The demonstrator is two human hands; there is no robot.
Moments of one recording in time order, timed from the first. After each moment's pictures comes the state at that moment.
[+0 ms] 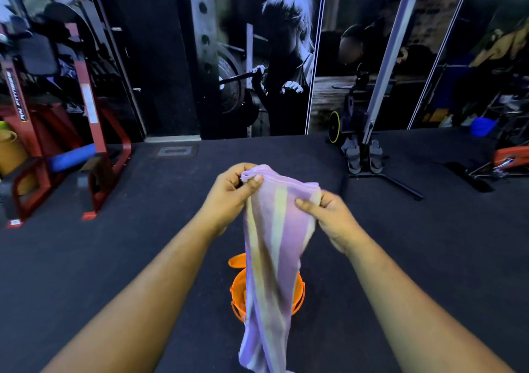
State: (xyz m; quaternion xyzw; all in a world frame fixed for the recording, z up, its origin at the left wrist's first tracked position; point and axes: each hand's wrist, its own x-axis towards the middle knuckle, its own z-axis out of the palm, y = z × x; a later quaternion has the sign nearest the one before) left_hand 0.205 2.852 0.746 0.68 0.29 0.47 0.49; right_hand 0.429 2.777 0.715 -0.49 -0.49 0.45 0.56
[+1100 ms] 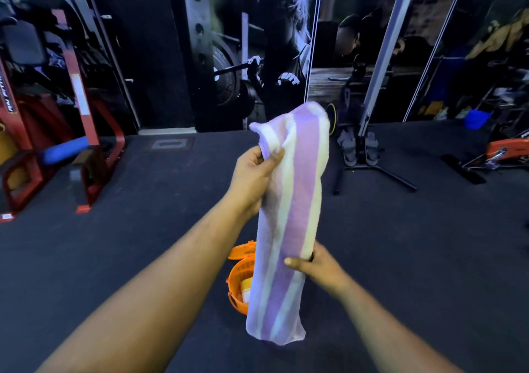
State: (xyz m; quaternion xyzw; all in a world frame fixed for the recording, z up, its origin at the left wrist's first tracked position) left_hand 0.267 2.843 0.768 0.55 0.35 0.49 0.59; right_hand 0.426 2.737 0.603 -0.54 -0.51 0.49 0.46
